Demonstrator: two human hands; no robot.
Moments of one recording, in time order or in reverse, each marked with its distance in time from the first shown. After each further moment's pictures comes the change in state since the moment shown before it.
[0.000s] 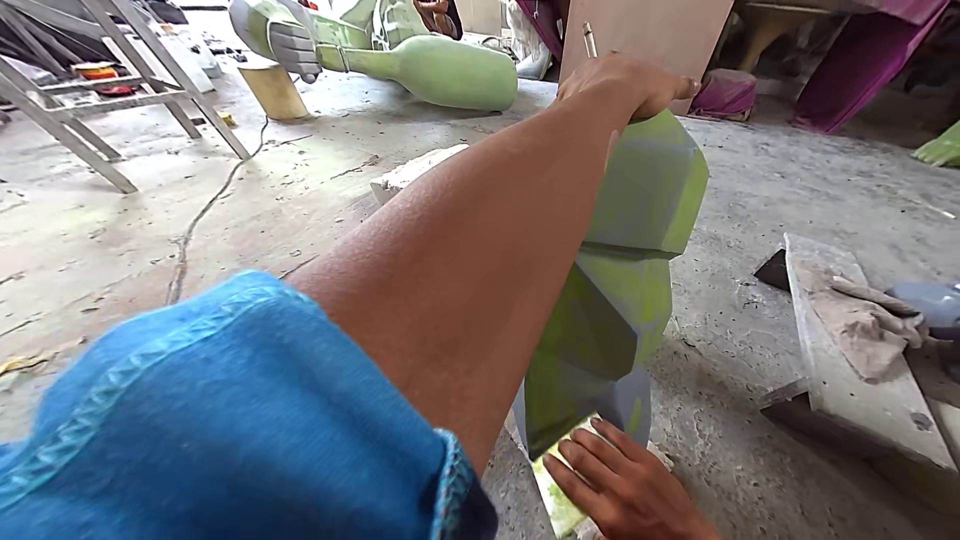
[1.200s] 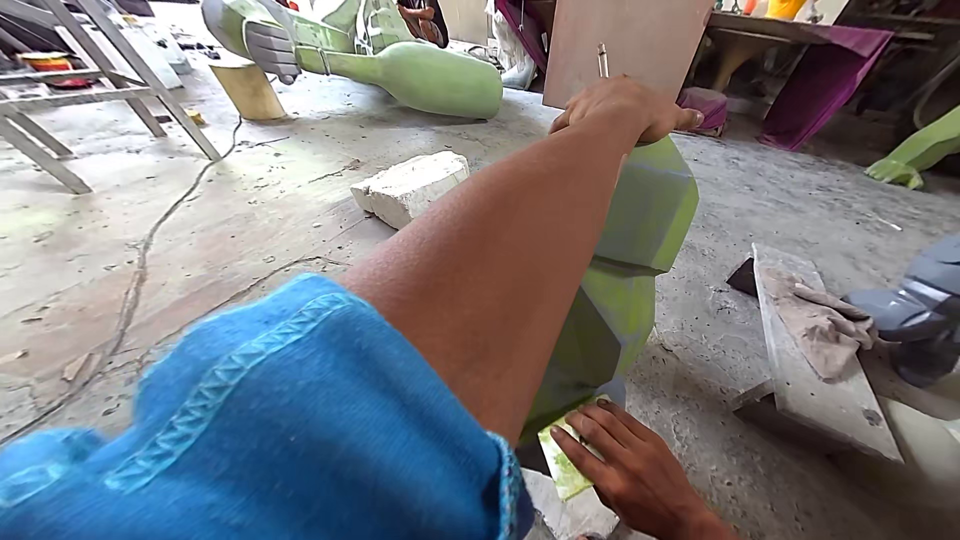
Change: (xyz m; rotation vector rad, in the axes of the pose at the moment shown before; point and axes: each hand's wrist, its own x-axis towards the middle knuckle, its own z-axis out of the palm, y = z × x) left_hand -0.002 0.033 0.009 0.031 0.009 -0.008; right_hand -0.008 0.035 -0.010 -0.053 0.062 0.080
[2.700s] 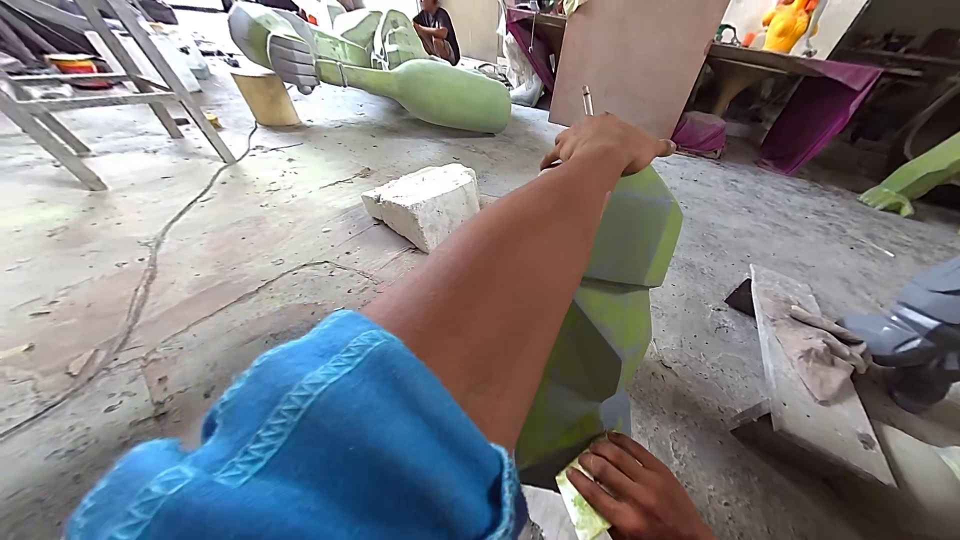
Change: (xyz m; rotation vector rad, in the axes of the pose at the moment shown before) left_hand -0.001 -0.032 -0.002 -0.127 0.028 -0.093; right_hand -0.031 0.002 0.009 0.022 -0.002 -0.089
